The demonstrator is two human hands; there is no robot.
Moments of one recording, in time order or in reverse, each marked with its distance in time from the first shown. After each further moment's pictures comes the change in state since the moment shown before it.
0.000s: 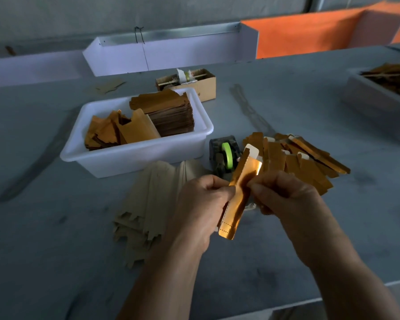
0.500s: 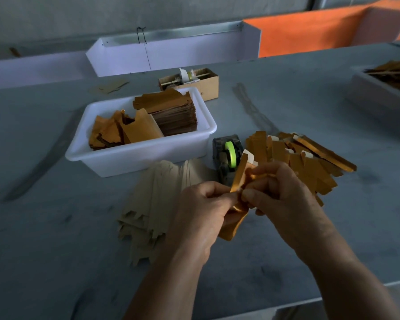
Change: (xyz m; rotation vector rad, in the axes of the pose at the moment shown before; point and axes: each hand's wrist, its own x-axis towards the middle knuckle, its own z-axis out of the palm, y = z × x) left_hand -0.014 -0.003 -0.004 -0.133 0.016 -0.023; right_hand 0.003 0.000 0.009 -0.150 -0.010 -0.097
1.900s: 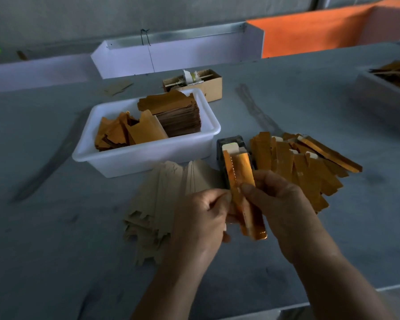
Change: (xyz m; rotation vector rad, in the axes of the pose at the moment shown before) left_hand -0.009 -0.013 -0.008 0.211 0.031 0.170; right_hand 0.002 0.002 0.018 0.213 0.016 0.180
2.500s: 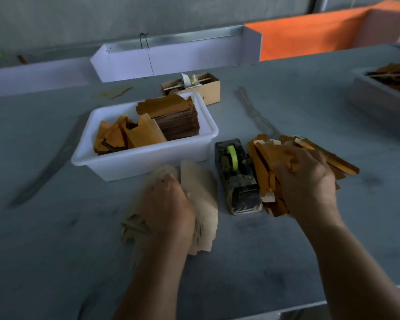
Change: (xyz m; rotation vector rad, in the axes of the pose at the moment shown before) left_hand 0.043 -0.005 -0.021 0.980 0.397 -0.171; right_hand 0.044 -0.001 -0.039 -0.729 0.475 -0.160
